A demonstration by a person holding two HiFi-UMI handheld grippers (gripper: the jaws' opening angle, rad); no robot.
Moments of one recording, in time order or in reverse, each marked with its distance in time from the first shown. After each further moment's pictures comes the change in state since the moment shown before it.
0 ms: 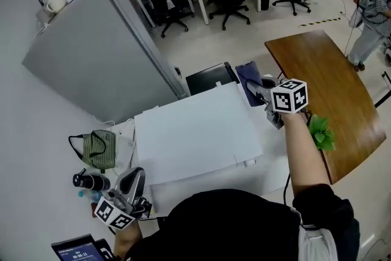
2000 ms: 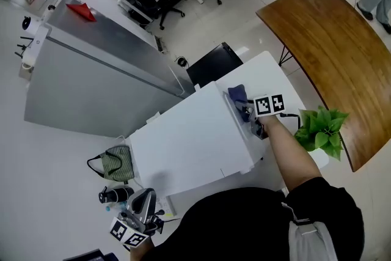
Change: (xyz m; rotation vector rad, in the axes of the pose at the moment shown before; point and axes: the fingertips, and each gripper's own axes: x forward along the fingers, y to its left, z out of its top) left arm 0.070 -0.048 -0.034 0.051 0.306 0.027; right arm 0.078 -0.074 -0.224 0.682 0.083 0.105
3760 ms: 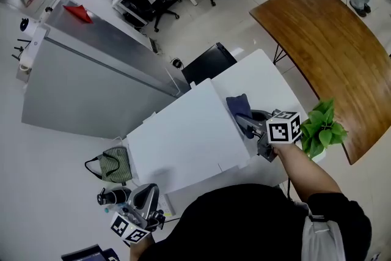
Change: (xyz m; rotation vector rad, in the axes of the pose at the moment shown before) left arm 0.014 -0.012 -0.001 0.014 -0.006 -0.083; right arm -0.100 0.126 -0.009 -0.157 -0.144 0.151
